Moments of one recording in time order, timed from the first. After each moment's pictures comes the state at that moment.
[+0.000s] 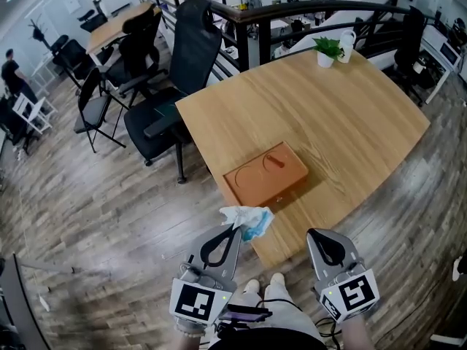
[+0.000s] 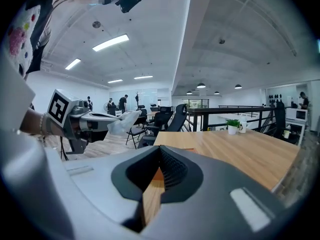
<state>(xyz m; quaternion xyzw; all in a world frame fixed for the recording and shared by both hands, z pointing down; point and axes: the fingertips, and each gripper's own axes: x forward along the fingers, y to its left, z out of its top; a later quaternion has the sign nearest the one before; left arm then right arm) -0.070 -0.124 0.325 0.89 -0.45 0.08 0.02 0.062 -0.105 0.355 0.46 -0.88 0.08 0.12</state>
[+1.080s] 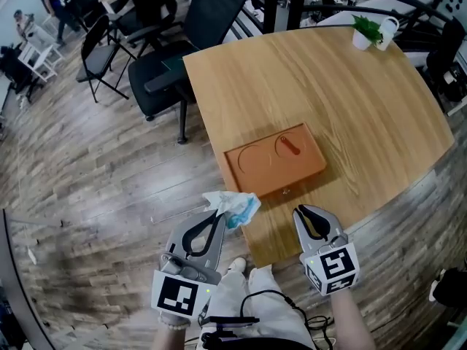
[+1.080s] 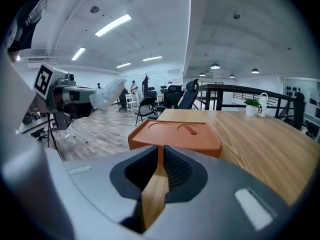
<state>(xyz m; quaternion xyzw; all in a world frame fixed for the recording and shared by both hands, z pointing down) -0.099 -0.161 0.396 0.84 -0.52 0.12 0.05 0.044 -0.187 0.488 0.38 -0.89 0.12 0.21</state>
